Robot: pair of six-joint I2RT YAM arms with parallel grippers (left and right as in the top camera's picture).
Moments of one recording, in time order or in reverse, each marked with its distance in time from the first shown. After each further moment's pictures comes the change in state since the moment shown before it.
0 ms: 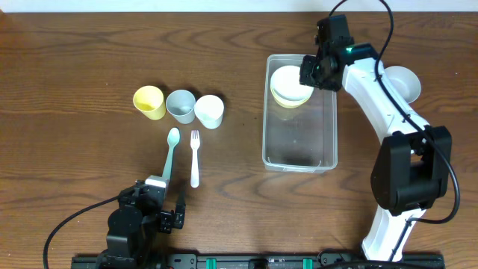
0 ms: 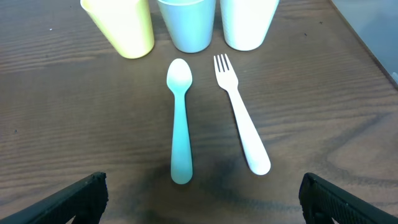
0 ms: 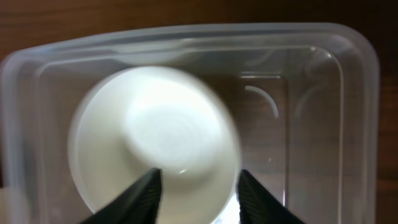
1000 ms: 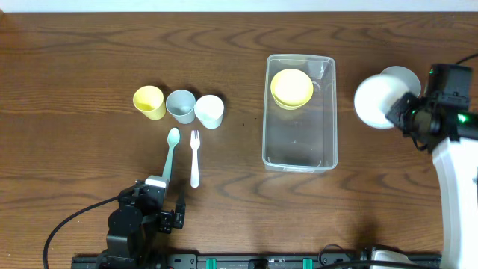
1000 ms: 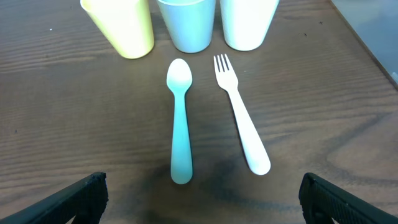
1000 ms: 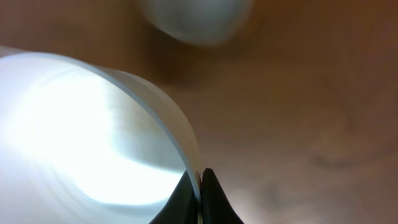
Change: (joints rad) left arm 0.000 0.000 0.000 0.000 0.000 0.000; right arm -0.375 -0.699 -0.448 -0.100 0.099 0.111
